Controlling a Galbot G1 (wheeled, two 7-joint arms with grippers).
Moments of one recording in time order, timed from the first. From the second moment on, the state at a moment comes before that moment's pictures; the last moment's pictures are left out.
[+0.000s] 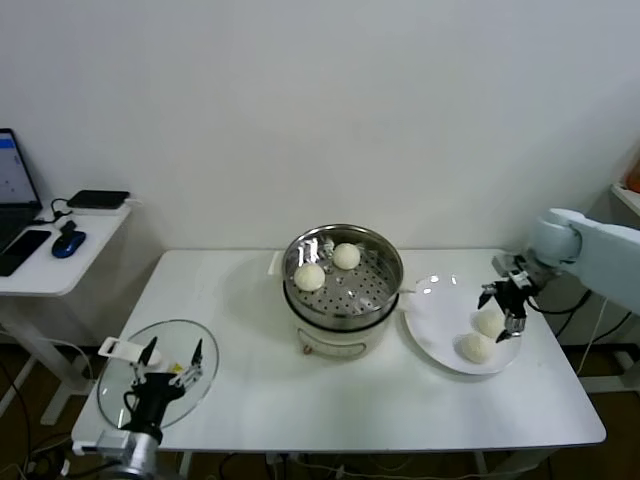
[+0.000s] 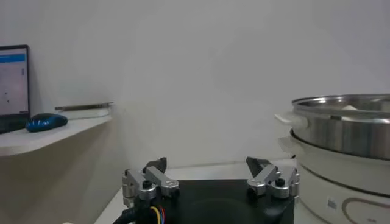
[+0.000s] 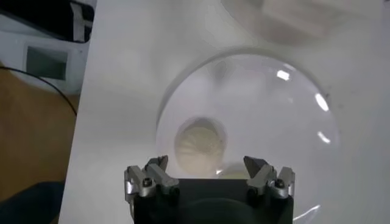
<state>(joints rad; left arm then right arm) 1.59 -1.43 -0.72 -1.96 -0.13 -0.03 0.11 0.45 0.63 -1.41 1.16 0.25 -0.04 -1.12</state>
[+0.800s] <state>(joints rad) 1.59 -1.43 -0.73 -1.94 -0.13 -0.04 0.12 0.22 0.73 -1.23 1.01 0.12 -0.02 -1.10</state>
